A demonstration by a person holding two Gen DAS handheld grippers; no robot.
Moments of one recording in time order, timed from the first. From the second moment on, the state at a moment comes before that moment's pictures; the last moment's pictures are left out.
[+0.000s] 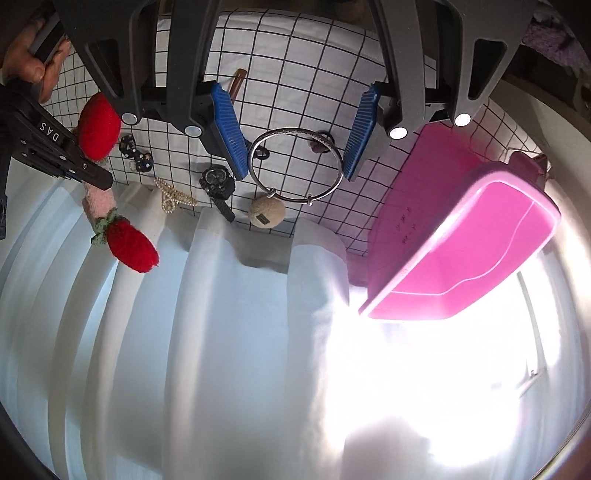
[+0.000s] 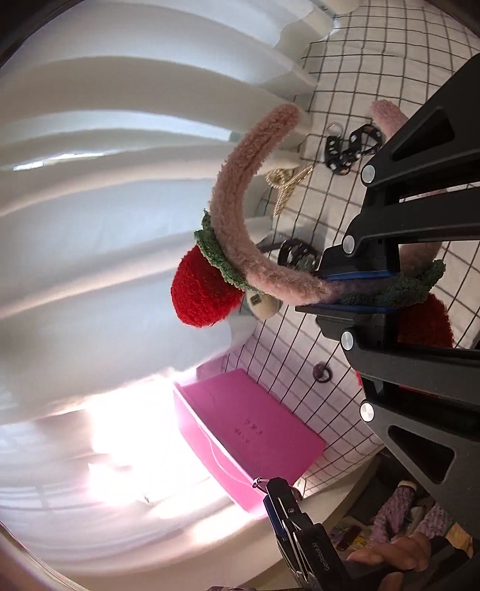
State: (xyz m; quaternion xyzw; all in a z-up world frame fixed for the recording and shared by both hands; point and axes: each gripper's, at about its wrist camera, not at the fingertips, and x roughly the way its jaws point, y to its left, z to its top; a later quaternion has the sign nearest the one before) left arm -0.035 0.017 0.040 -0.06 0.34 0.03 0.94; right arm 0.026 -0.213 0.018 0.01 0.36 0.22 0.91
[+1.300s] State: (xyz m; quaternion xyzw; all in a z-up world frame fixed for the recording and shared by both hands) left arm 0.094 0.332 0.005 -0.11 0.47 0.12 0.87; right arm 0.216 0.231 0.020 -0.09 0.48 0.40 0.77
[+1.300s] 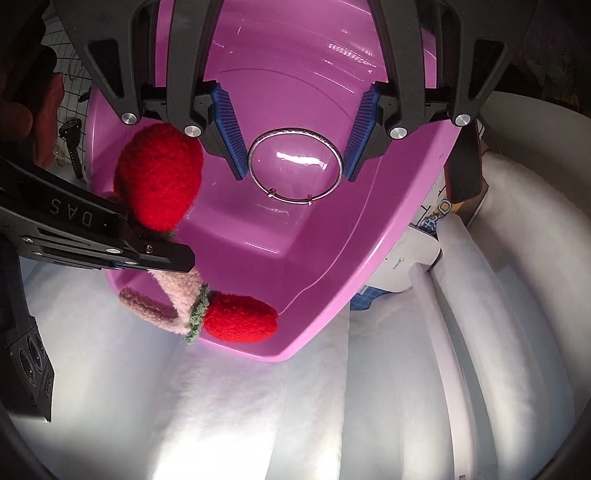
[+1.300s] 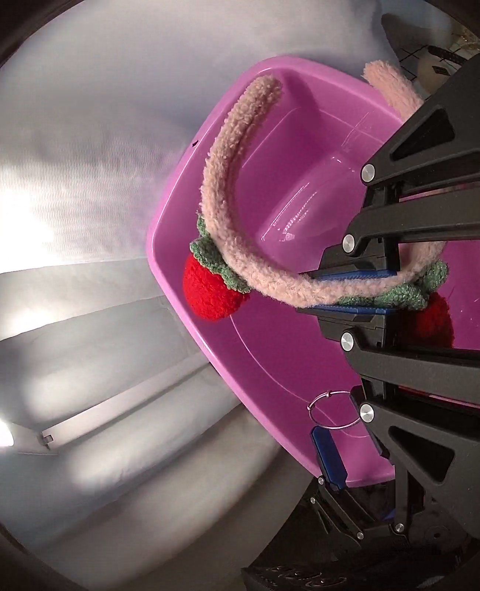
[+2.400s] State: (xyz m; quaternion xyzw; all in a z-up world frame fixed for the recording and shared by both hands) left arm 0.082 0.341 -0.003 -0.08 0.51 0.17 0.84; right arm 0.221 0.253 -0.005 -0.15 0.54 0.35 0.74
